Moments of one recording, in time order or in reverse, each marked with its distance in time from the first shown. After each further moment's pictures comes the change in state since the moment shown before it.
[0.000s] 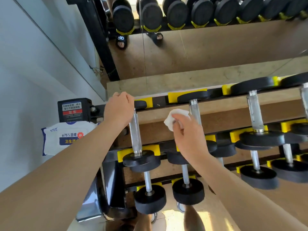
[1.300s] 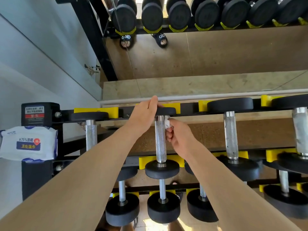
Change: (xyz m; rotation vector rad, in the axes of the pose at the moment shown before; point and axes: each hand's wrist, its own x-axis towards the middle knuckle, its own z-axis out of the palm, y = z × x) left_hand 0.016 0.171 0.088 -0.546 -0.164 -0.034; right_hand 0.107 0.107 -0.033 1.005 -0.391 0.804
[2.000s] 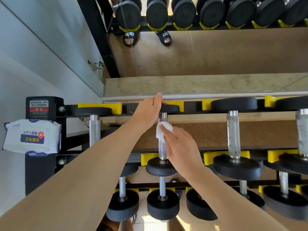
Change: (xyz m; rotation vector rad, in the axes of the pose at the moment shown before) left_hand 0.003 -0.003 0.003 0.038 0.007 0.022; right_hand -0.035 0.044 -0.023 -1.476 0.258 -1.216
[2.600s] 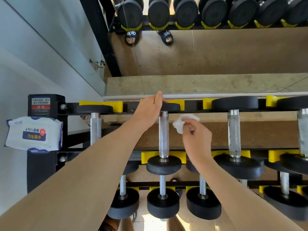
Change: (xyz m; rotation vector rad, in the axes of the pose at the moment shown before) left_hand -0.001 0.003 -0.001 -0.020 0.013 -0.028; right_hand 0.015 0.021 -0.010 0.593 0.045 0.731
